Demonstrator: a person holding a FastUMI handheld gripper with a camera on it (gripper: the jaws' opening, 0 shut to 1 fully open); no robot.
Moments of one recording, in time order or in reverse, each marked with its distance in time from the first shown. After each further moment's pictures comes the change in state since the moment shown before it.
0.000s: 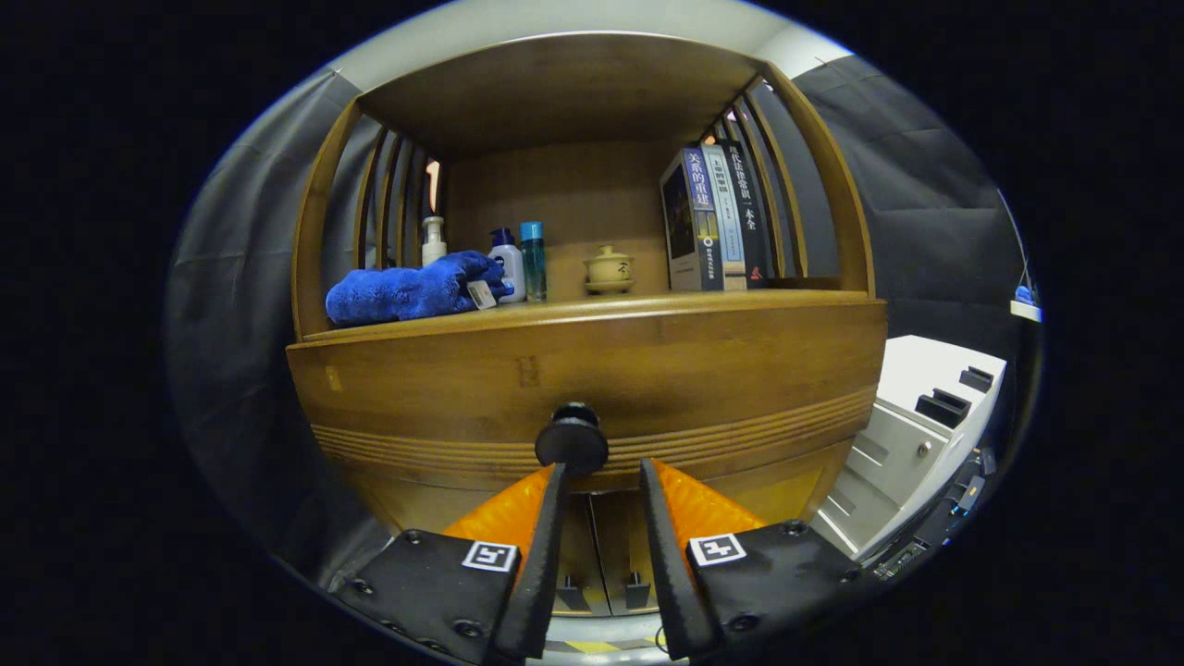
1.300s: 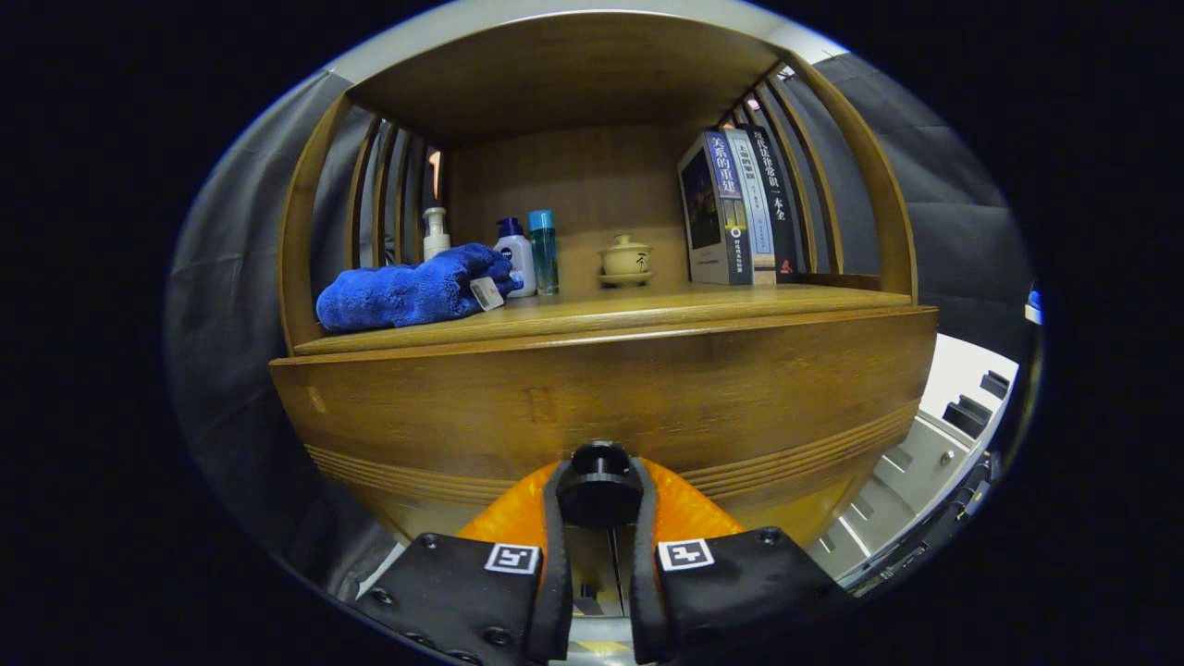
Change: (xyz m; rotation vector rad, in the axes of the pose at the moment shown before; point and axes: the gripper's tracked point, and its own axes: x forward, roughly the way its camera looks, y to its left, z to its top) arm 0.019 0.009 -0.001 0.010 0.066 0.018
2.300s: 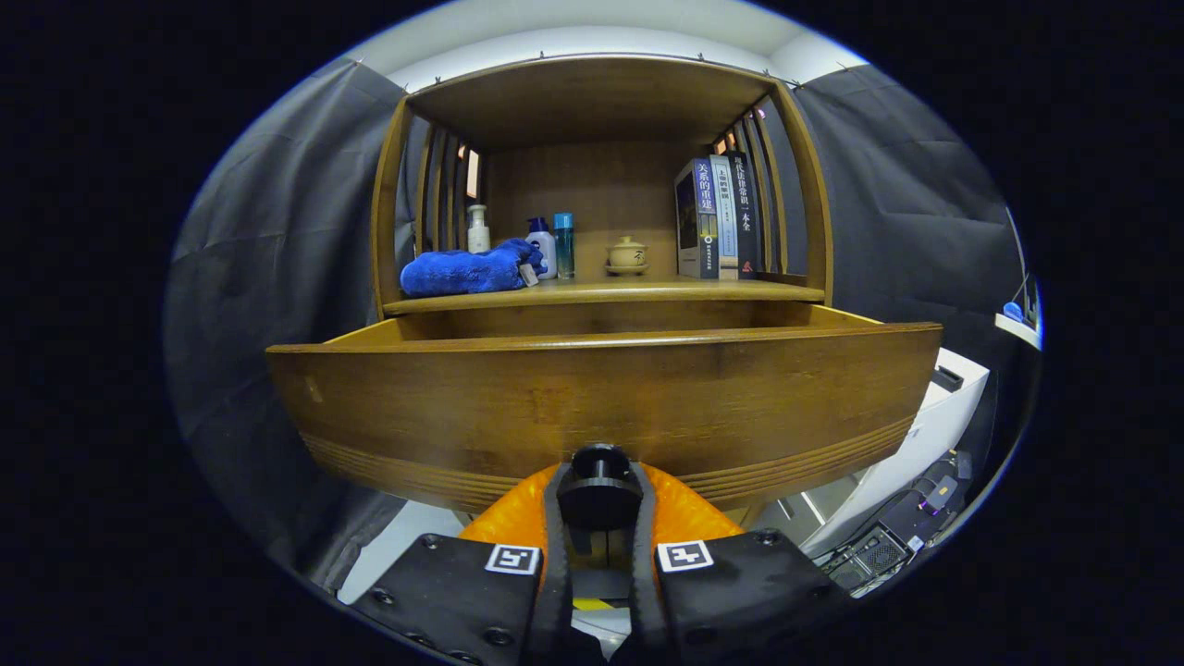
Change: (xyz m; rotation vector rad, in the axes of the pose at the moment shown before) arm -0.144 -0.002 -0.032 -0.051 0.048 0.013
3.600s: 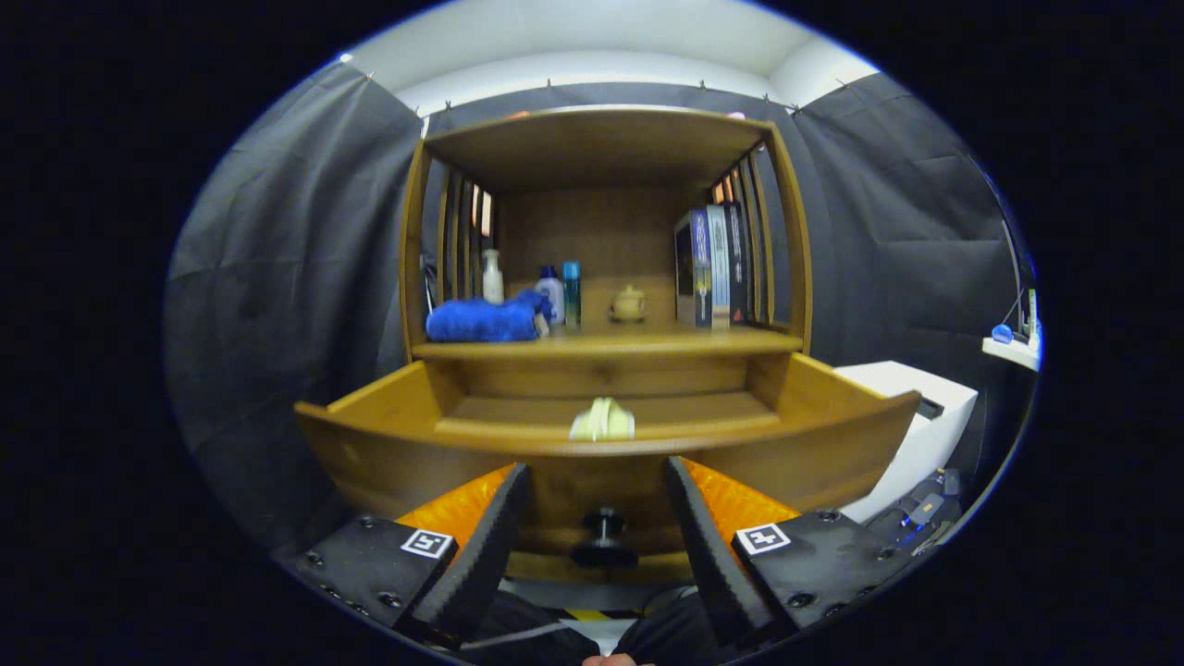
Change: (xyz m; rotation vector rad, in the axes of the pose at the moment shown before) arm -0.050 0.009 0.080 -0.007 -0.162 0.022
